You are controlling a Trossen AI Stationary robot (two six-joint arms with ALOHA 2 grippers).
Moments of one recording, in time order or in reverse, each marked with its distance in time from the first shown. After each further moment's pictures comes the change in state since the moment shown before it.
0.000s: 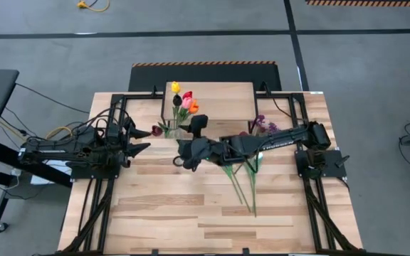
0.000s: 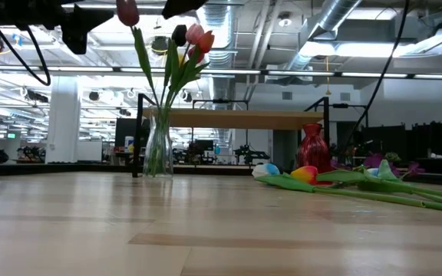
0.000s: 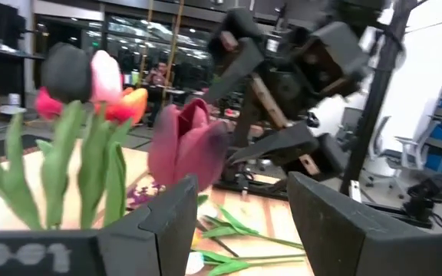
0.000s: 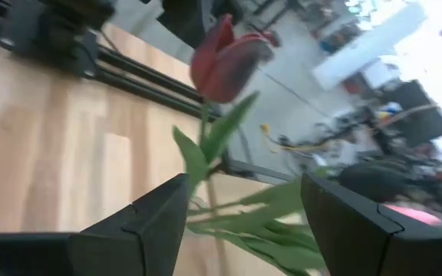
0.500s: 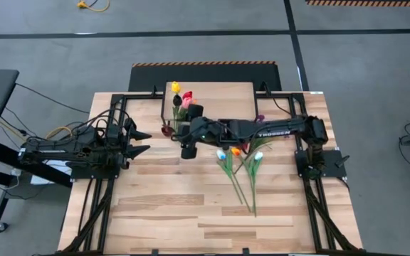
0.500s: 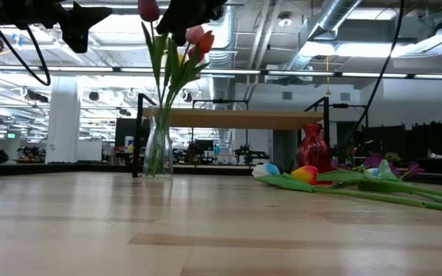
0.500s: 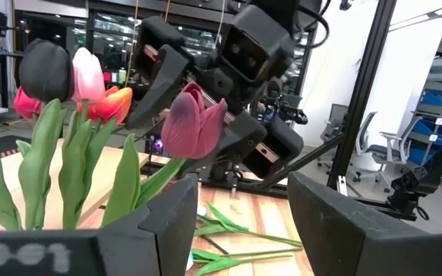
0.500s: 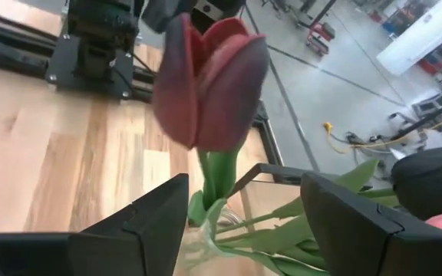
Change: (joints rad) left arm 0.000 0.000 0.000 -0.001 0.050 -0.001; right arm -0.137 0.000 0.000 -0.011 -0.322 0.140
